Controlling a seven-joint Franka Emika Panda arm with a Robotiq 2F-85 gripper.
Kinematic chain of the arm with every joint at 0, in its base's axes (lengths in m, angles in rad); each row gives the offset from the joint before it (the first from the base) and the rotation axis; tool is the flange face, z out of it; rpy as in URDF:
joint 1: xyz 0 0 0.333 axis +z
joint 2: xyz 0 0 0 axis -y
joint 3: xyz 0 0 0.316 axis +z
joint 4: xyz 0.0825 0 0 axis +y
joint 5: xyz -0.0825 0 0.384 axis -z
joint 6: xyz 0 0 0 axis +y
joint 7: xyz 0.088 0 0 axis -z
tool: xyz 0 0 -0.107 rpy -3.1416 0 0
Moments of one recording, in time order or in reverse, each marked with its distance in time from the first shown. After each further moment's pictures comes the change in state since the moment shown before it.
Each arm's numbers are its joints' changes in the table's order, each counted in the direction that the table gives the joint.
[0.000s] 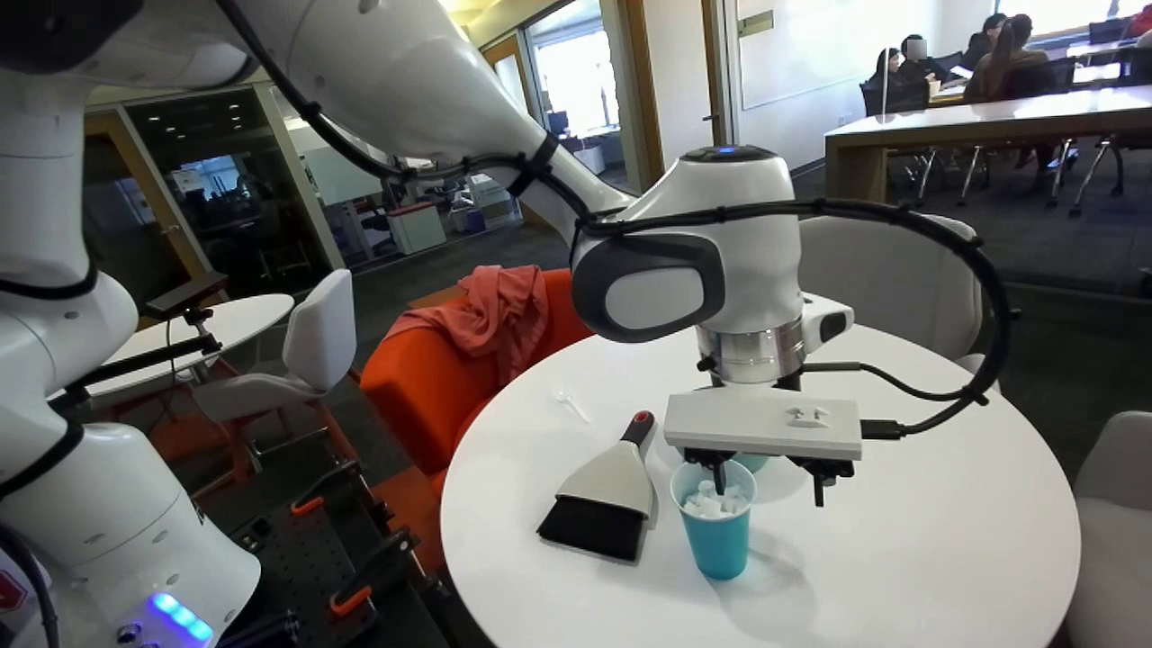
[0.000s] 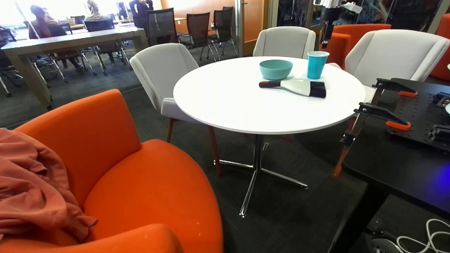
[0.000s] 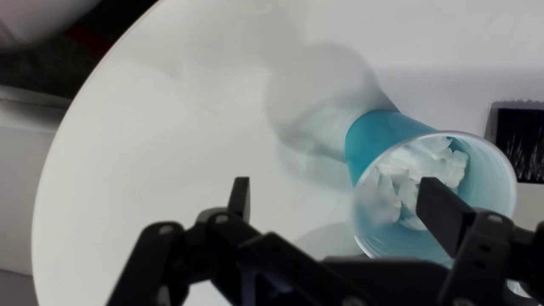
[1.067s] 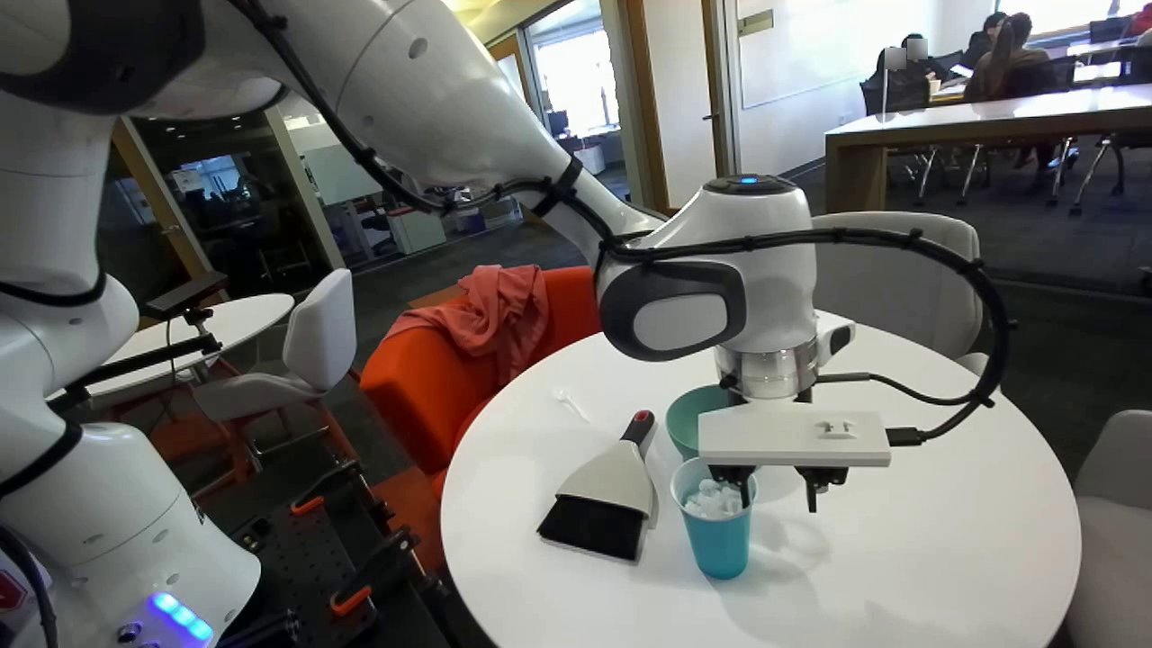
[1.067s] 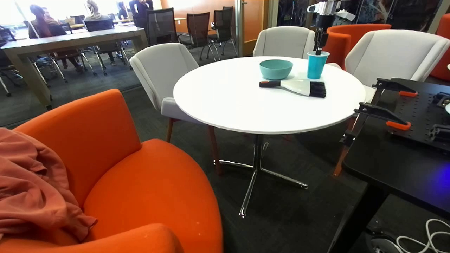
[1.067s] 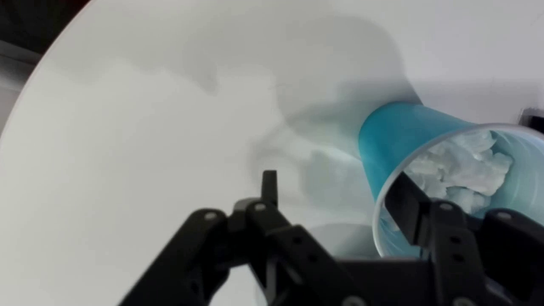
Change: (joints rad) arm -0.016 -0.094 0.036 -0.087 0.000 -0.001 -0.103
